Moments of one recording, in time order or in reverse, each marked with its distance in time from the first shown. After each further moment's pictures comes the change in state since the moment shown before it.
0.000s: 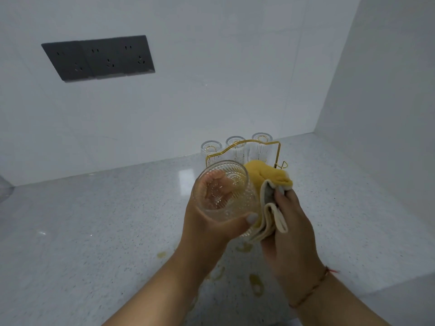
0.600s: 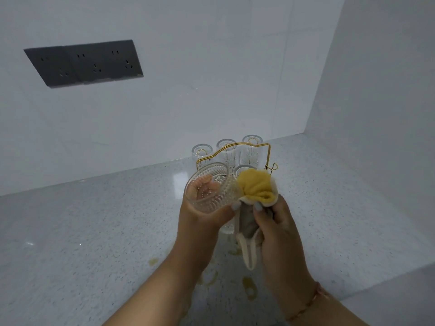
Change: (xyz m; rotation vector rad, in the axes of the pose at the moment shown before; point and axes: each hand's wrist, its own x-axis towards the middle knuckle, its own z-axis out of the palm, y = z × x) left_hand 0.015 -0.020 0.007 -0.115 0.068 -0.173; right_hand -0.005 0.006 -0.007 -0.368 -0.061 -0.218
